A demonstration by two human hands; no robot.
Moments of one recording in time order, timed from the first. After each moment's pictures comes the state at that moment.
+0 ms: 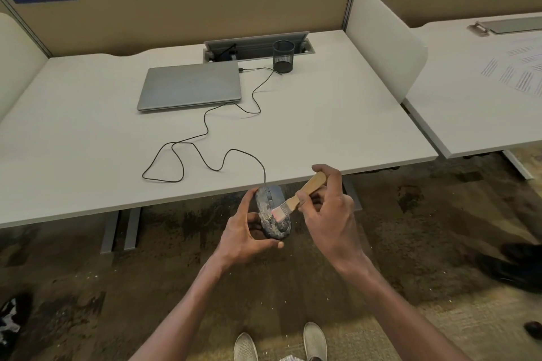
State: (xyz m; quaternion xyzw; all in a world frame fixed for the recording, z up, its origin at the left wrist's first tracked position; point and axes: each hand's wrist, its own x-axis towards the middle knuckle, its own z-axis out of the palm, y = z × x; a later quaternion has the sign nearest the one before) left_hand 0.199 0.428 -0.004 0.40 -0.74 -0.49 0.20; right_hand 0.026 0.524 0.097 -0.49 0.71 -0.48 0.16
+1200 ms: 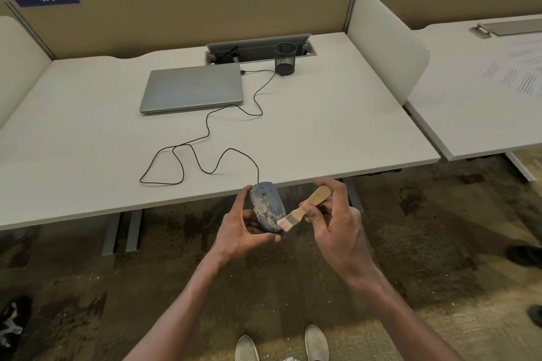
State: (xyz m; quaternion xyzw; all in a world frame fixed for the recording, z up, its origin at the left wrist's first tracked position) left_hand 0.199 0.426 0.029 0.45 -0.72 -0.48 0.20; right_hand 0.021 0.542 0.091 -0.53 0.68 -0.48 0.16
